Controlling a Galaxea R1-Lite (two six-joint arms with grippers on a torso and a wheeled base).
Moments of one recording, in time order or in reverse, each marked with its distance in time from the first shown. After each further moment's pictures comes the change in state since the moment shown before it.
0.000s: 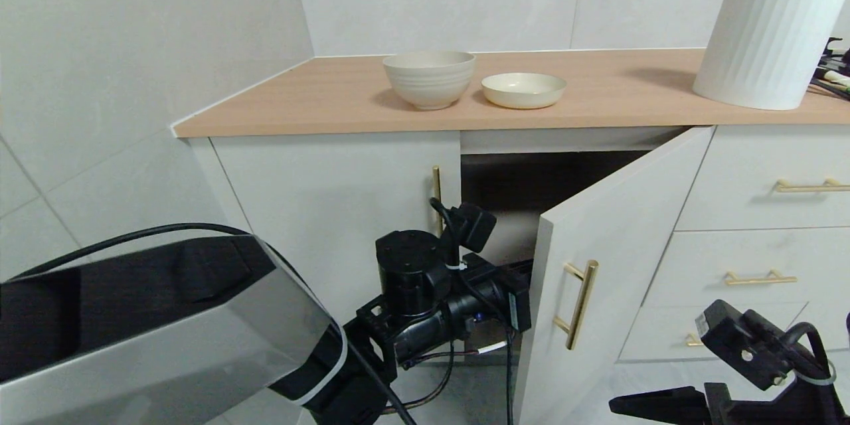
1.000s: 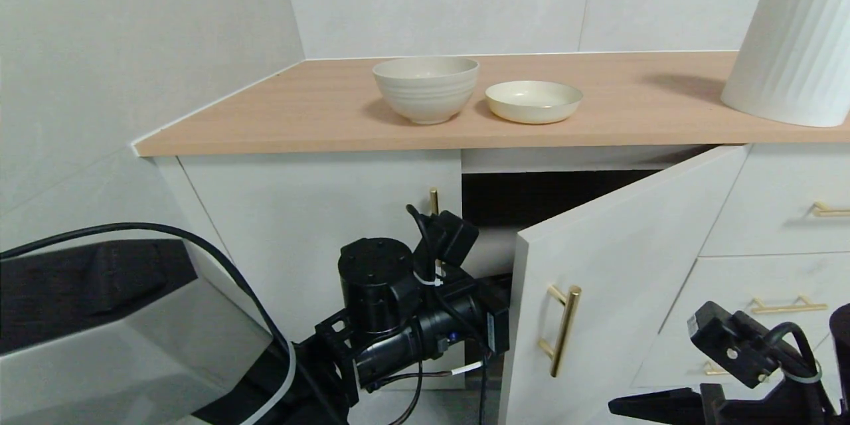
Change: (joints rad) left arm -0.001 -0.119 0.162 0.001 -0.004 0.072; right arm -0.012 0.020 0.005 -0.002 0.000 0.002
